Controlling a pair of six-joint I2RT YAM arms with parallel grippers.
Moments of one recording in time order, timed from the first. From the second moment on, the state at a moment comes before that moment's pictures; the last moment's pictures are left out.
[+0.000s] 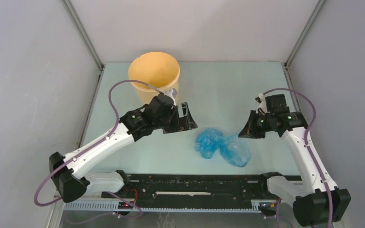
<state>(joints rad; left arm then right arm) -0.84 1.20 1.15 -0.65 0.02 -0.86 0.16 1.03 0.97 -1.06 -0.40 0.42</state>
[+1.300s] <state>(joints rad) -0.91 1.34 1.16 -0.61 0.04 -0.72 0.17 1.14 1.27 -1.00 -0.54 0.53</state>
